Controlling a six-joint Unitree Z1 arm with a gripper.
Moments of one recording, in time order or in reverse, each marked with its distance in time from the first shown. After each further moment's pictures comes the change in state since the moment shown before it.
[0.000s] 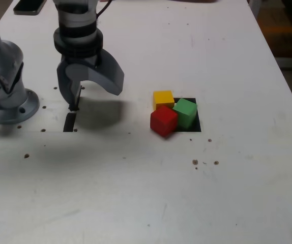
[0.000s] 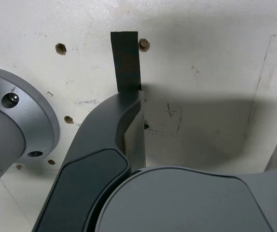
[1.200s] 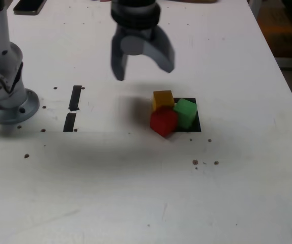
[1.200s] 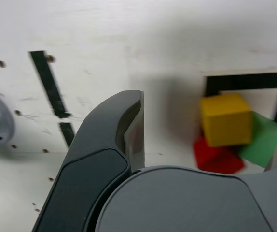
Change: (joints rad) arm 0.024 0.264 -0.583 0.314 0.011 0.097
